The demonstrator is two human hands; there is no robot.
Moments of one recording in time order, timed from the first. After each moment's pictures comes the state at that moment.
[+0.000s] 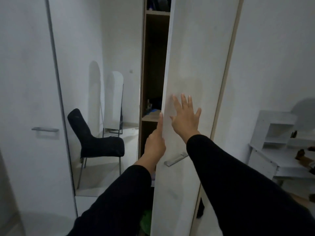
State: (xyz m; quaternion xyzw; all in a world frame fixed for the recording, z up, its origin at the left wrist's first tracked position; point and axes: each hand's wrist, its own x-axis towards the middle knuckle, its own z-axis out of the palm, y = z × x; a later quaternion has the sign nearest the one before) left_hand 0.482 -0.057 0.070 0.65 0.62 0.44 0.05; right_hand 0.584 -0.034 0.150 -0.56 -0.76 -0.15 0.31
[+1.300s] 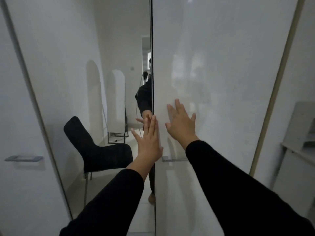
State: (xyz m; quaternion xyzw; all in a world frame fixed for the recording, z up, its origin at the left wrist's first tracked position) left_hand 0.338 0.154 0.058 0.64 0.74 0.13 -0.15; right_hand 0.450 0.178 0.120 -0.55 -0.77 -0.07 0.32
